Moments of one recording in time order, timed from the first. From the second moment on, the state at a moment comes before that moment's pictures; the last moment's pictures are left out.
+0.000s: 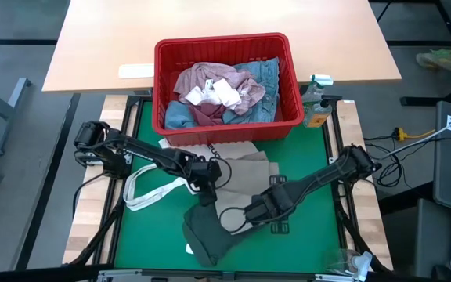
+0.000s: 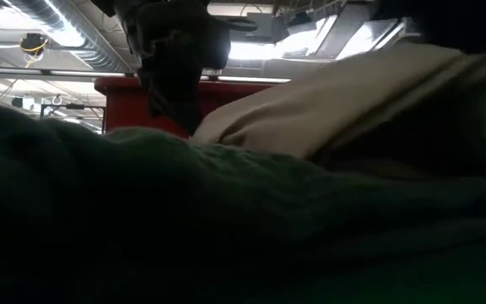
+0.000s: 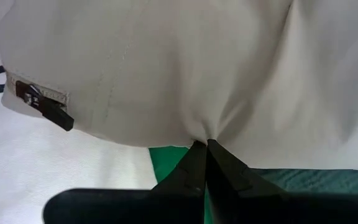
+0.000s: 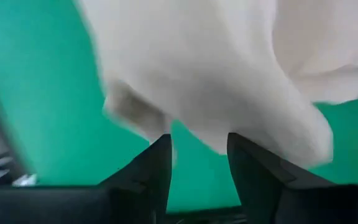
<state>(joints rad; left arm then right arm) -0.15 1.67 1.11 -0.50 -0.04 -0.51 0.48 1.93 1.80 -1.57 -0.06 0.47</state>
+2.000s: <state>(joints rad) -0.15 1.67 1.11 -0.49 -0.04 -0.51 -0.03 1.17 0.50 -0.23 0.06 0.97</state>
